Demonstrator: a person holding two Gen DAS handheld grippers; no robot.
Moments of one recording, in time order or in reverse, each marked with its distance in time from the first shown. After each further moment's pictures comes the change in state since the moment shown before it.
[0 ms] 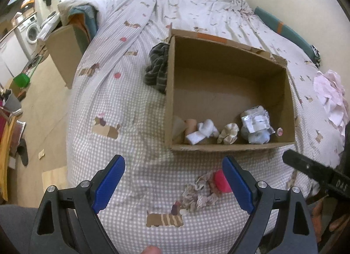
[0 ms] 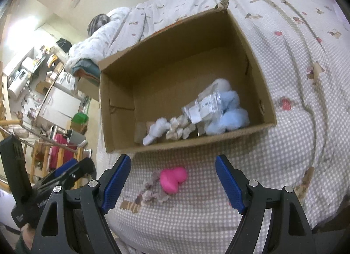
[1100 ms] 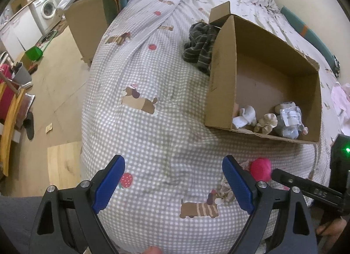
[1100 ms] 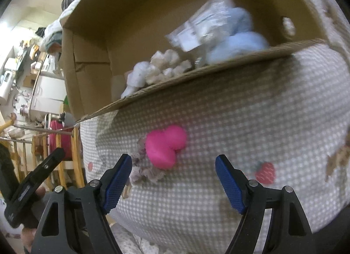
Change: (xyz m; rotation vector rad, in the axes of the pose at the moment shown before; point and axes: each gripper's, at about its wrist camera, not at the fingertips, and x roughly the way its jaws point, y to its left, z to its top) left arm 0.023 0.062 -0.018 -0.121 0.103 0.062; right arm 0.091 -0.002 -0.029 0.109 0.269 -0.023
